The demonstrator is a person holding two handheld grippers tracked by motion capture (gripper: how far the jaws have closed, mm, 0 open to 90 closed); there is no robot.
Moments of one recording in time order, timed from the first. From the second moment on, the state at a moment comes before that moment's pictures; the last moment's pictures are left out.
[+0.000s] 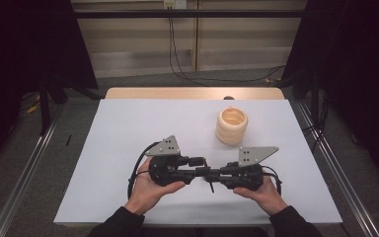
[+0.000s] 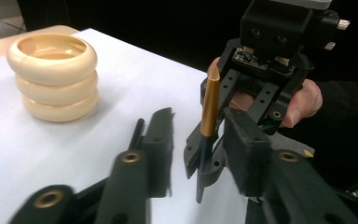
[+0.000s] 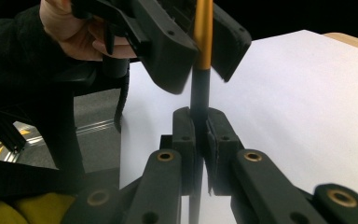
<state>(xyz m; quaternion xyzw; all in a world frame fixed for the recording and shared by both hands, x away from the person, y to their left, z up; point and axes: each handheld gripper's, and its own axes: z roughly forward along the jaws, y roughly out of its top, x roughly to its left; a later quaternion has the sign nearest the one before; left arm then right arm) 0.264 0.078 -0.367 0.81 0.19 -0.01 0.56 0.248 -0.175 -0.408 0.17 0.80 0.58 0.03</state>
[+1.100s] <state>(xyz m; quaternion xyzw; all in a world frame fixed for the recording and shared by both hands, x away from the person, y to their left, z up) 0.264 0.114 -0.384 0.76 0.25 0.08 0.60 0.251 -0.185 -0.405 0.20 0.78 0.58 0.06</state>
